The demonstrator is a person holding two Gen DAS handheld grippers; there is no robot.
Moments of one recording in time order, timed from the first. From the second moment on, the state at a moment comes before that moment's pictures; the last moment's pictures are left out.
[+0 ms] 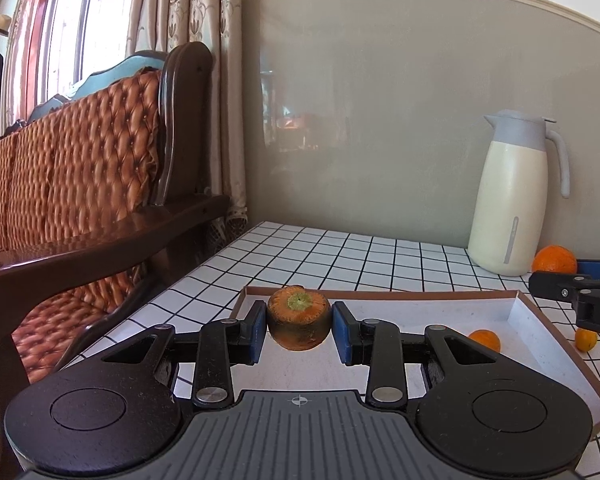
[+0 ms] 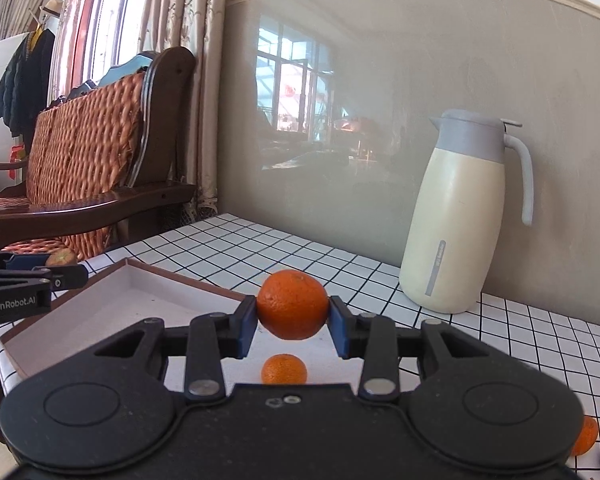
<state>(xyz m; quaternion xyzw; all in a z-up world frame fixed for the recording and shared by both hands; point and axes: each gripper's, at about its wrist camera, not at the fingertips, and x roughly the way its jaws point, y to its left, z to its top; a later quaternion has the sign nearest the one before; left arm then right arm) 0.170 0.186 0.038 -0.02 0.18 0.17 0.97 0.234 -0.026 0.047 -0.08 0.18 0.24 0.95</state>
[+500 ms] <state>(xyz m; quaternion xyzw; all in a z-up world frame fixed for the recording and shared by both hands) 0.198 0.193 0.025 -0.02 0.20 0.19 0.96 0.269 -0.031 0.031 -0.07 0.20 0.21 0.95</state>
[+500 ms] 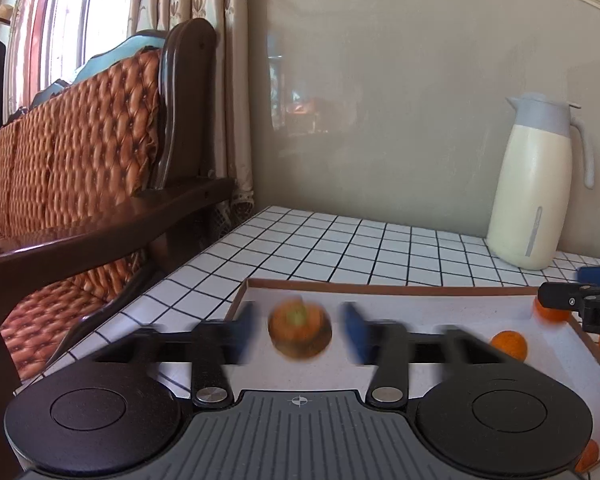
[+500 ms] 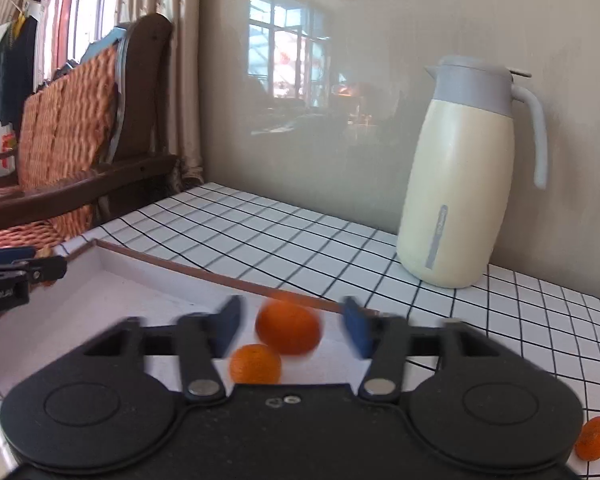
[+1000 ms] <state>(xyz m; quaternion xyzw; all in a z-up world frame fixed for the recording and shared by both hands) 0.188 0.184 0.031 0.01 0.18 0.20 0.96 0.262 -0.036 0.034 -0.06 0.20 0.22 0.95</state>
